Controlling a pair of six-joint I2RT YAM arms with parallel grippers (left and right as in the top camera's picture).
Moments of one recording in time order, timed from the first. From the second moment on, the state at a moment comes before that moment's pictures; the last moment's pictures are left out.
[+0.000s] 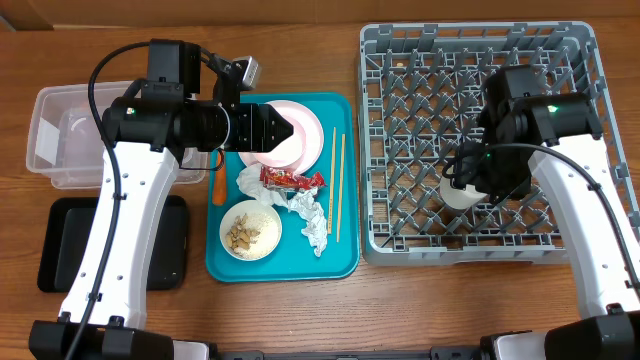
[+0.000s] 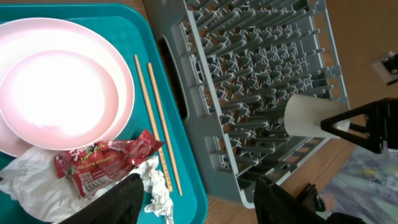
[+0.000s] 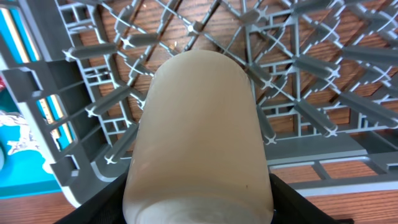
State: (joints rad) left arm -0.11 1.57 1.55 -1.03 0.65 -0.10; right arm 0.12 1.56 1.50 -1.44 -0.05 0.31
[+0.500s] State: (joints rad) left arm -0.11 1.57 1.55 -1.03 0.65 -0.10; right arm 0.12 1.56 1.40 -1.34 -0.03 0.30
